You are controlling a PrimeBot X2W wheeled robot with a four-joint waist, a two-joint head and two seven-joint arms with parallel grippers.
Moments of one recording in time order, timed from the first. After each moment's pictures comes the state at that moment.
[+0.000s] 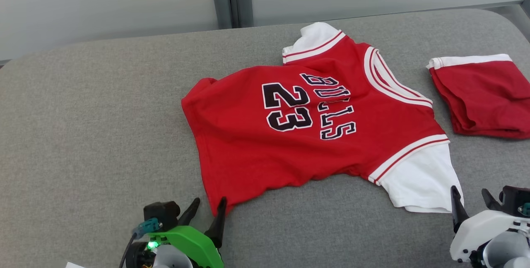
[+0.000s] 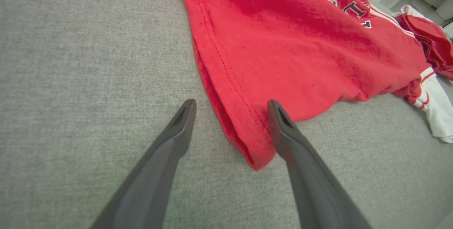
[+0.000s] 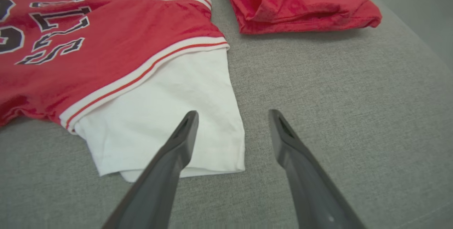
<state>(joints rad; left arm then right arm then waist) -0.17 0.08 -0.39 0.55 -0.57 -0.09 -0.09 0.01 -0.10 -0.23 0.22 0.14 0.13 0.13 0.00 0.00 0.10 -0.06</state>
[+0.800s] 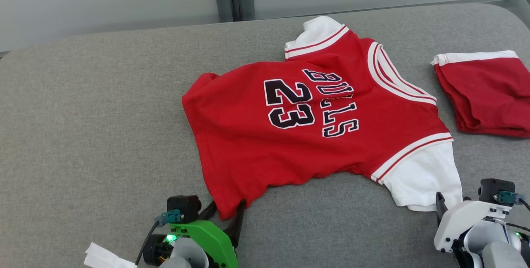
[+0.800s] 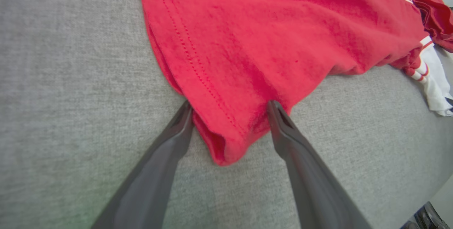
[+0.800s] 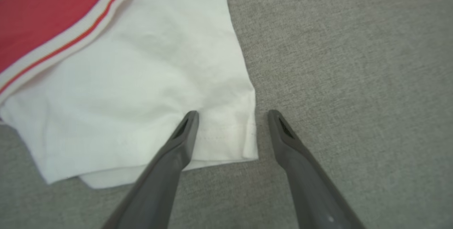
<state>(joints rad) -0.25 0.06 -0.52 0.68 -0.61 -0.09 -0.06 -0.15 -0.05 -0.27 0.51 0.09 0.13 0.18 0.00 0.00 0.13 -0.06</state>
